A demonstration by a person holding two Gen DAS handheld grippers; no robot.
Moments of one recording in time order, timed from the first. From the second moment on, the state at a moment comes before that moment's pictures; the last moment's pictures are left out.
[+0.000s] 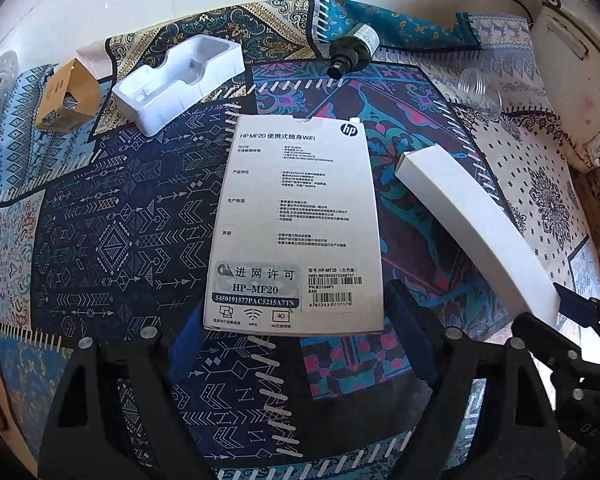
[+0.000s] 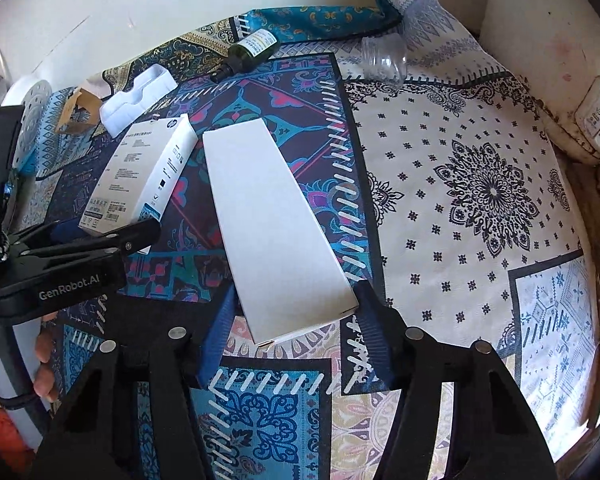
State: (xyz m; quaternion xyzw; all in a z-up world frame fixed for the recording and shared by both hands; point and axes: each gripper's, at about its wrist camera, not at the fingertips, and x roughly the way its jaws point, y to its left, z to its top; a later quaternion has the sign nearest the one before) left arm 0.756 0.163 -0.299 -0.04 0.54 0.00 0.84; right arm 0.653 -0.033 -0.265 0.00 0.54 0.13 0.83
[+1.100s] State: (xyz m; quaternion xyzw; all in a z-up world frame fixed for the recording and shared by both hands) left arm 0.553 0.096 -0.160 -0.12 0.41 0.11 0.90; right arm 0.541 -0.119 -0.184 -0.01 0.44 0.24 0.87
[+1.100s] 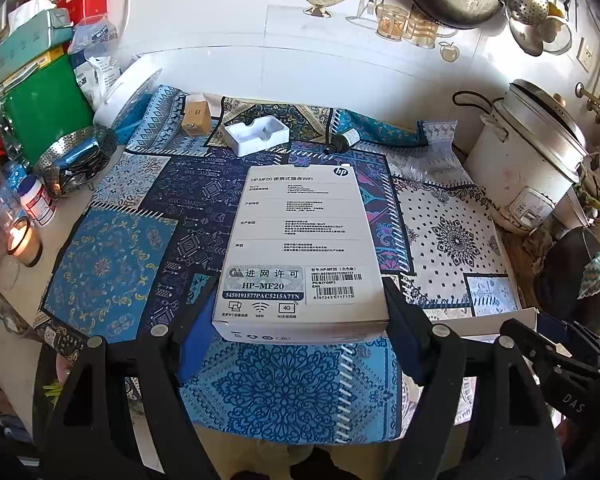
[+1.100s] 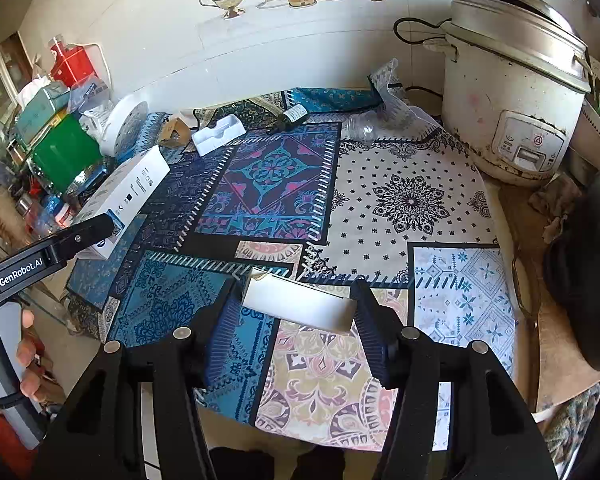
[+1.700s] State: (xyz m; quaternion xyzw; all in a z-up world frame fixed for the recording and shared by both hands) left arm 0.384 0.109 -0.146 -0.10 0.39 0.05 0.91; right arm 0.398 -0.092 -0.174 0.01 0.41 0.18 0.89
